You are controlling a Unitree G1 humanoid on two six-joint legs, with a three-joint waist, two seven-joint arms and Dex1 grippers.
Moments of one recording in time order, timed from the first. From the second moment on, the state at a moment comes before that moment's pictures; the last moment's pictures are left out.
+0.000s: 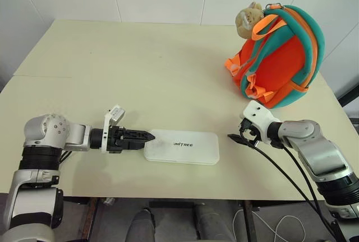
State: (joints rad) left arm -0.68 0.71 0.03 0.33 -0.95 1.61 -0.76; right arm -0.43 -0.78 0.17 -0.22 0.10 0.75 0.76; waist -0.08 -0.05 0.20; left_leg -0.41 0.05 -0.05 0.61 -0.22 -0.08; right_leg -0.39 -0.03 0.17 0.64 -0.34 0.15
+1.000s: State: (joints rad) left arm -0.69 0.59 0.01 0.36 -0.82 1.54 -0.81; right arm -0.45 -0.72 0.19 -0.21 0.06 0.77 0.76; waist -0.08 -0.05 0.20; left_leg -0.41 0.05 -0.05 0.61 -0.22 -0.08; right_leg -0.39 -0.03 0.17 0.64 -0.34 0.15
